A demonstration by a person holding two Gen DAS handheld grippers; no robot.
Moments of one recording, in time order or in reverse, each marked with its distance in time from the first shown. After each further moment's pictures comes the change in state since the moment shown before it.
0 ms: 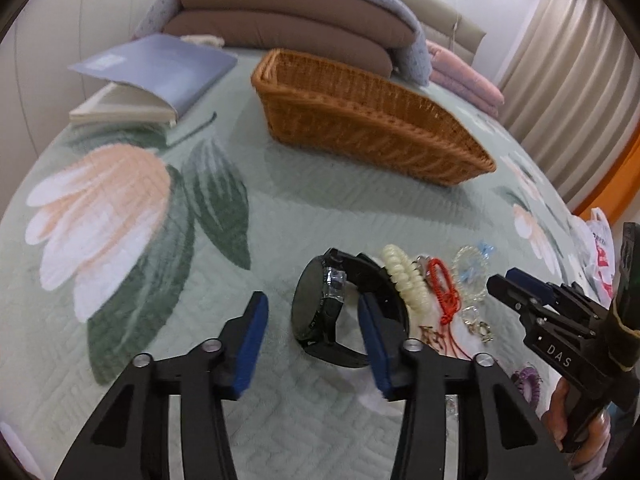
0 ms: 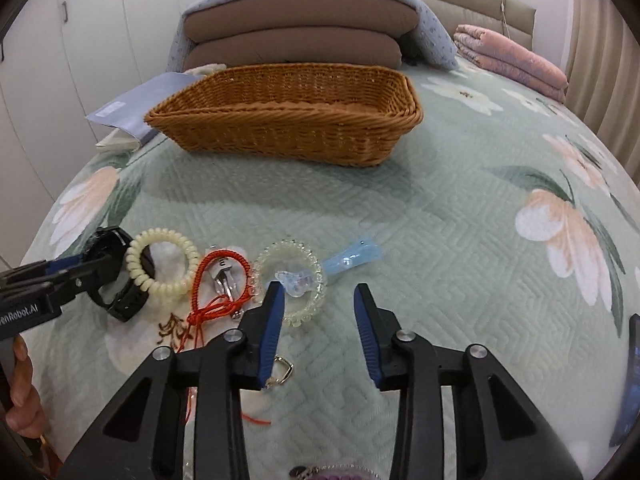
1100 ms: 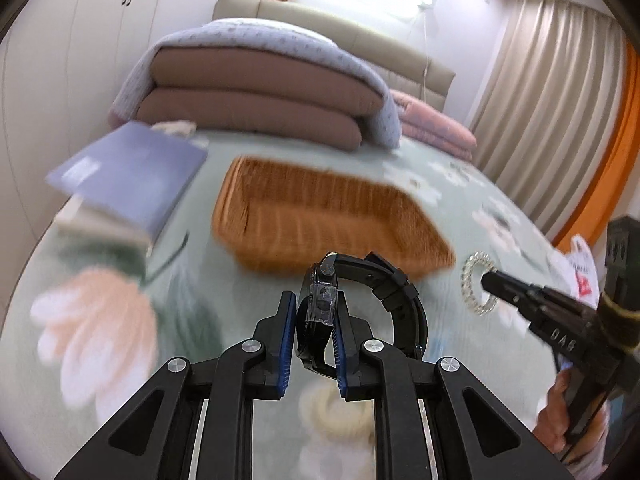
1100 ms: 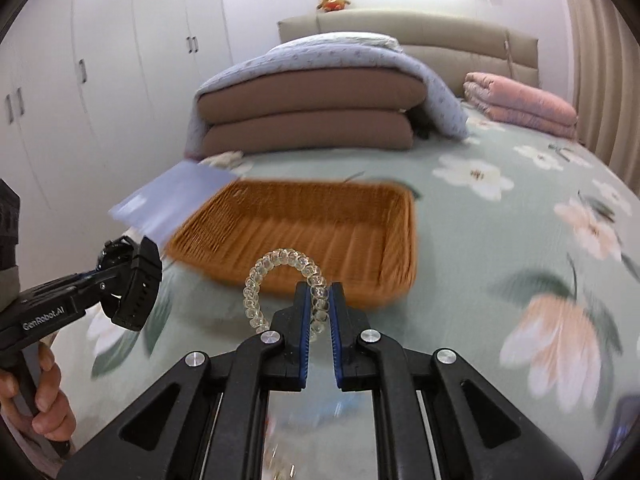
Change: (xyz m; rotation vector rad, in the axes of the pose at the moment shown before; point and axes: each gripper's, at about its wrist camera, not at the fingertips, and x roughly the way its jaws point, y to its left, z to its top) left arm -0.042 -0.027 0.086 0.057 -0.226 -0.070; right arm -0.032 -0.028 0.117 0.034 -0.222 0.078
